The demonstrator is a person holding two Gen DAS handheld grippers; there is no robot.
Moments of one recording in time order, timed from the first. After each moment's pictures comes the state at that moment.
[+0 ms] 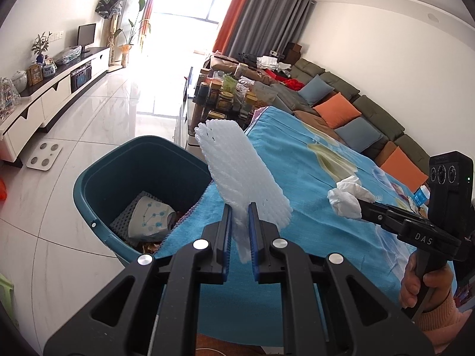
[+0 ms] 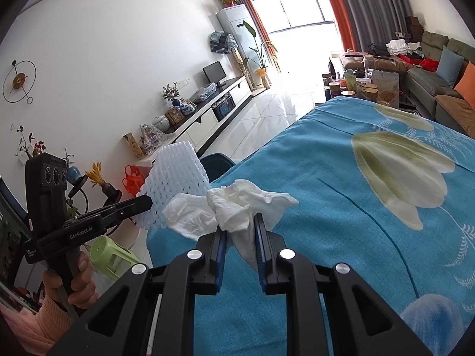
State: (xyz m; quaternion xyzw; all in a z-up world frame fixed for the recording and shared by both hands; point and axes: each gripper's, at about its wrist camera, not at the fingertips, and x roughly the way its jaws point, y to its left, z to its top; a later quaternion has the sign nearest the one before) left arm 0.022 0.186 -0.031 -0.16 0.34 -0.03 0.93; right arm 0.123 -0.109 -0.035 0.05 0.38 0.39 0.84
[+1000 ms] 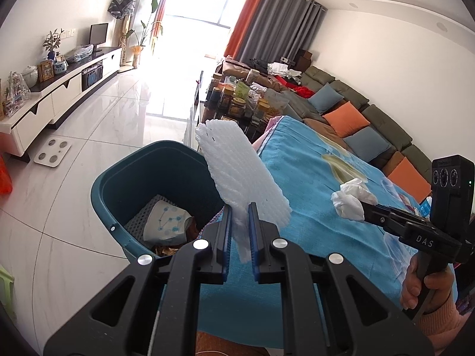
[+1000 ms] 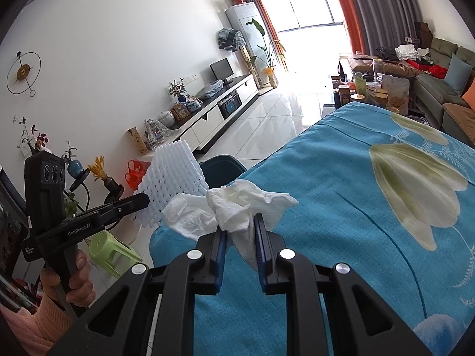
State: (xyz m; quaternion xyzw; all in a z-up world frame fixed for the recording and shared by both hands) left arm 0.015 0.196 -0.027 -0.17 0.33 0.00 0.93; right arm 0.128 -0.092 -0.032 0.04 0.37 0.40 0.84
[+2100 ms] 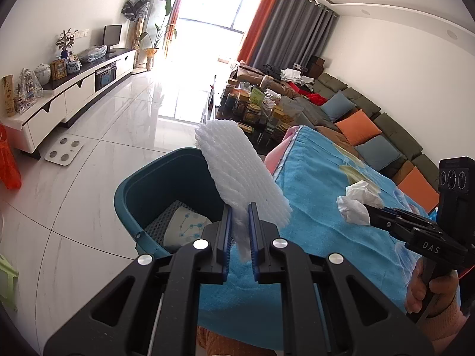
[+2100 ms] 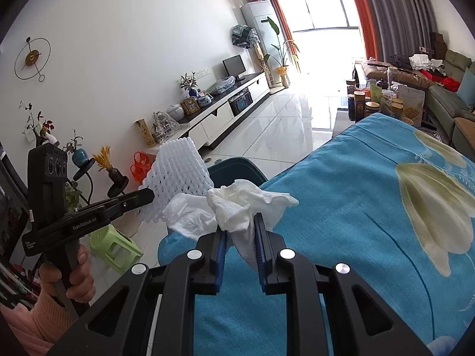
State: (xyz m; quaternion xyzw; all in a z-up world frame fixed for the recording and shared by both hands) left arm 0.008 0.211 -0.021 -0.18 0.32 0.03 0.93; right arm 0.132 -0.062 -0.029 0.01 0.36 0.42 0.83
